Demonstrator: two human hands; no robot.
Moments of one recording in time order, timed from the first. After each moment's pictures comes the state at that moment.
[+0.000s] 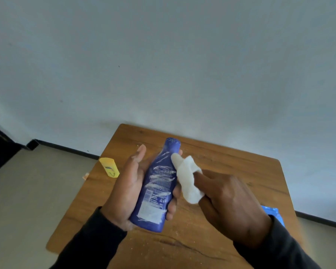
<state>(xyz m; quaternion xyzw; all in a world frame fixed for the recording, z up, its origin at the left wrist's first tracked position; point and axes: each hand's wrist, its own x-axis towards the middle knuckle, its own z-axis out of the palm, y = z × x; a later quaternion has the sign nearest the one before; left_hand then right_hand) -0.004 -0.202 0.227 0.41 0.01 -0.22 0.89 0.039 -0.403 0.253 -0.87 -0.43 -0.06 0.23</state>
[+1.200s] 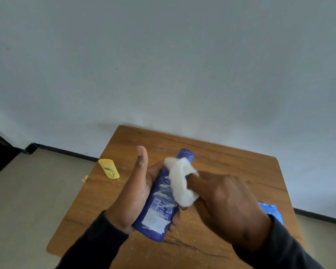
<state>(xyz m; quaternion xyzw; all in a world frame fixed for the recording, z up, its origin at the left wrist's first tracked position) -0.007 -0.206 0.220 0.44 -0.02 -0.26 0.86 0.026 -0.402 0.263 -0.89 -0.41 -0.07 0.17</state>
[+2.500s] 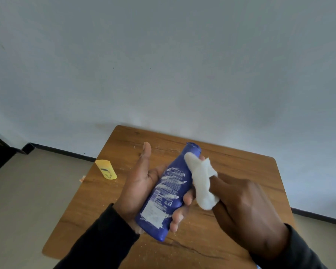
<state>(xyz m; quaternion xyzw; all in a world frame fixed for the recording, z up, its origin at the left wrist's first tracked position) 0.009 -0.220 0.218 0.23 -0.10 -0.34 0.91 0.029 -0.430 0.264 -0.88 -0.41 -0.07 0.25</state>
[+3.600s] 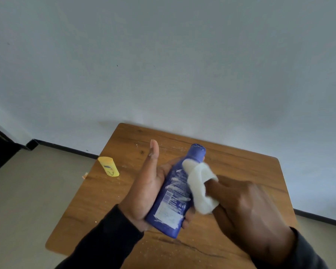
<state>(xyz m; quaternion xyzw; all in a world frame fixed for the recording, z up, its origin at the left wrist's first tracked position) 0.005 -0.230 0.222 0.39 -0.02 -0.27 0.88 0.022 -0.426 0.269 -0.89 -0.40 -0.06 0.19</state>
